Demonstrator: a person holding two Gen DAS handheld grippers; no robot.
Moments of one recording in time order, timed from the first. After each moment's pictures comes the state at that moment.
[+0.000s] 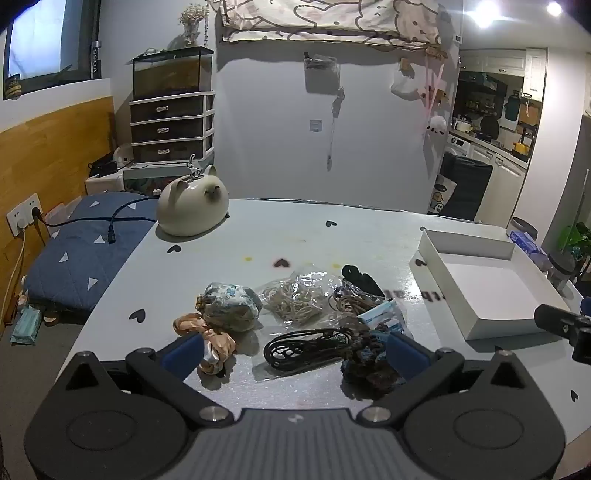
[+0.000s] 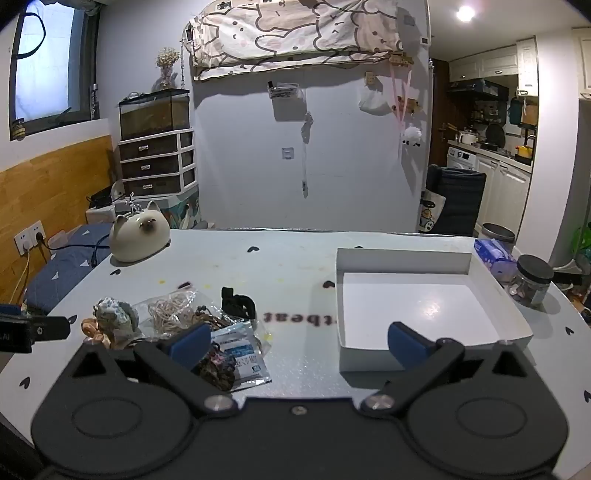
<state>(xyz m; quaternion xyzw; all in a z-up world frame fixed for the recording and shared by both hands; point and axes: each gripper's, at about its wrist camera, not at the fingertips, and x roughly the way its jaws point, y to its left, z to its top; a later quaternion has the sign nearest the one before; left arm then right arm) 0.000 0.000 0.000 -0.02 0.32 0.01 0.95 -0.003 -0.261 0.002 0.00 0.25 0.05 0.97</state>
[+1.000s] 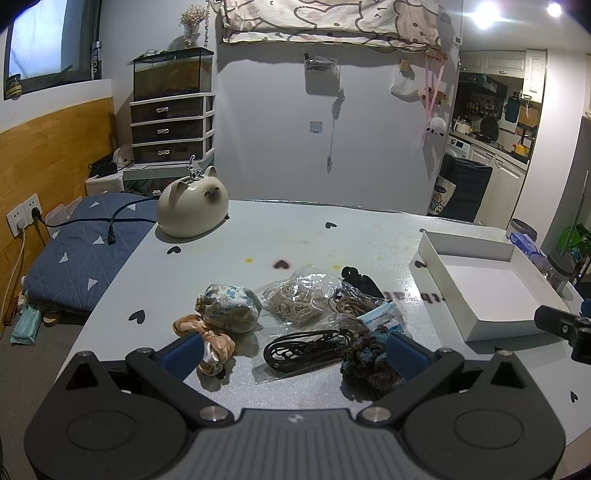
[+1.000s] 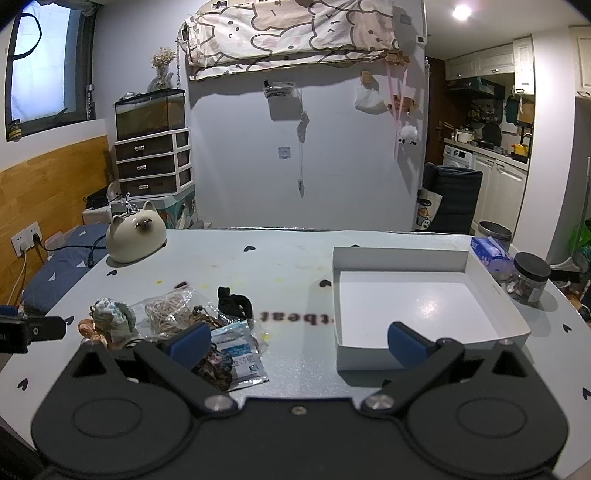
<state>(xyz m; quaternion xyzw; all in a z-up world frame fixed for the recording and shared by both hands) 0.000 0.000 0.000 -0.03 0.32 0.01 0.95 -0.002 -0.261 0.001 0.00 0.25 0.05 0.97</state>
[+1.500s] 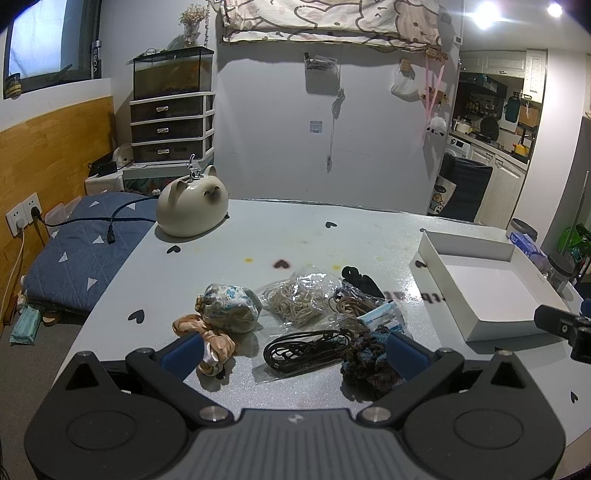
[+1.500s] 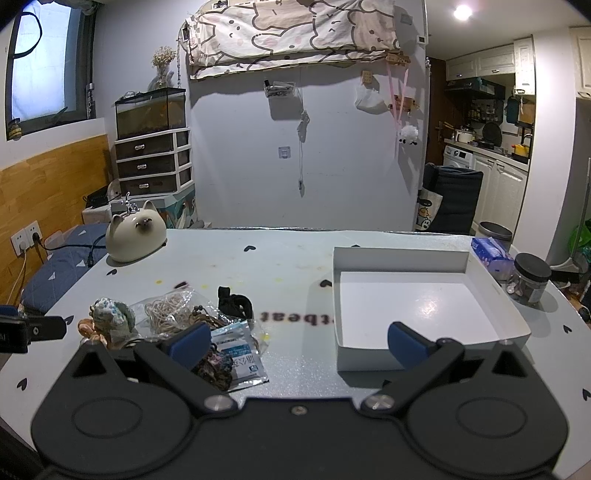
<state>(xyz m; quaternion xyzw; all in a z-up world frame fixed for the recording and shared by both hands) 0.000 0.000 0.000 -0.03 0.32 0.01 0.95 -0.001 -0.262 0.001 0.00 0.26 0.05 0.97</state>
